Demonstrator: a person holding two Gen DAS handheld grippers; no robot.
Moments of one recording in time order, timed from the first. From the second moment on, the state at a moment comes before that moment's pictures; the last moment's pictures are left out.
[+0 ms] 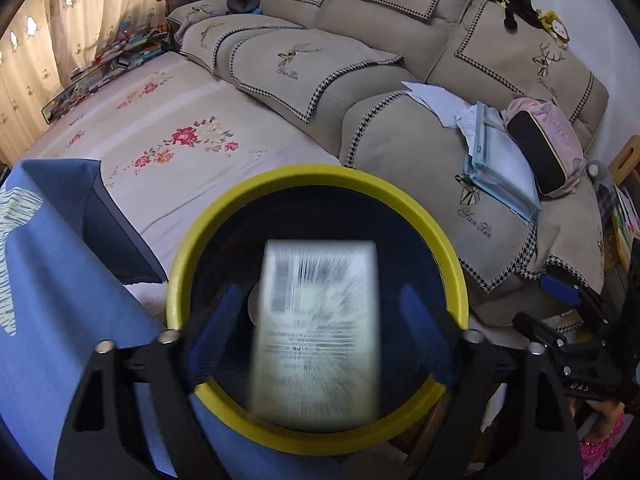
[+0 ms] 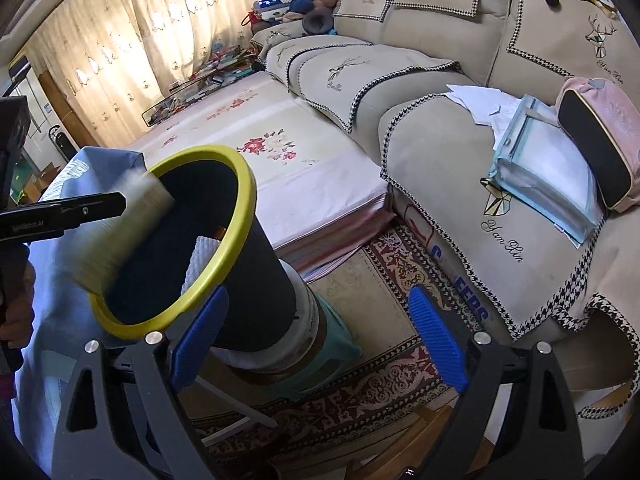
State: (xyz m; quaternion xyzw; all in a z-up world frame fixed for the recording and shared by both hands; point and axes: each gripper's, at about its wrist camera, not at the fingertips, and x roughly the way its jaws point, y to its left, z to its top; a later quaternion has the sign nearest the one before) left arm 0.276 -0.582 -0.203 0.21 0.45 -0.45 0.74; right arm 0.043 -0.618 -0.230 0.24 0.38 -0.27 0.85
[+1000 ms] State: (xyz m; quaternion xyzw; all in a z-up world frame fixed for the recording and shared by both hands) left arm 0.291 -0.083 -0.074 -0.02 0.29 -0.18 0.94; right arm 0.192 -0.435 -0.161 0.11 0.39 -0.07 0.91
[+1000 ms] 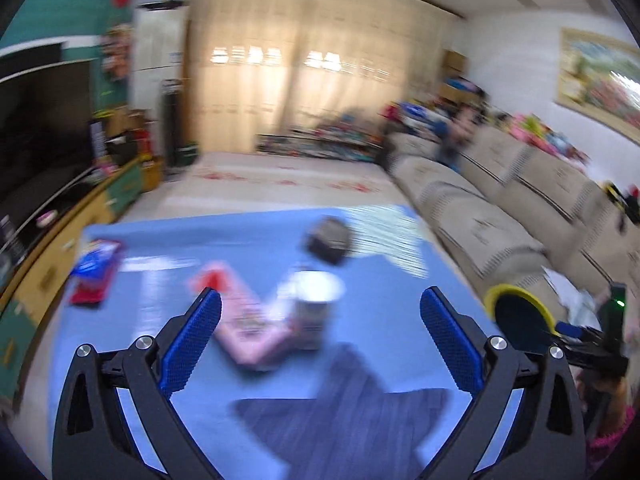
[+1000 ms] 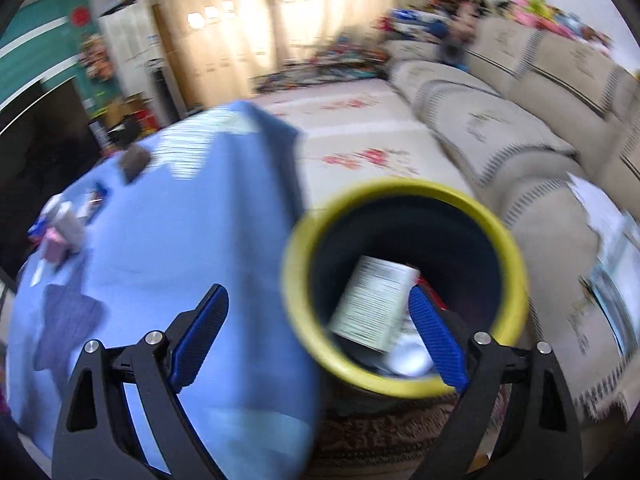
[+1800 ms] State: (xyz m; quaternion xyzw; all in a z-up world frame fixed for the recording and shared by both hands) left arm 0.340 0.036 -0.145 -0.10 0.31 -0.02 0.95; right arm 0.347 -0.187 -0.139 0.00 0.36 0.14 0.92
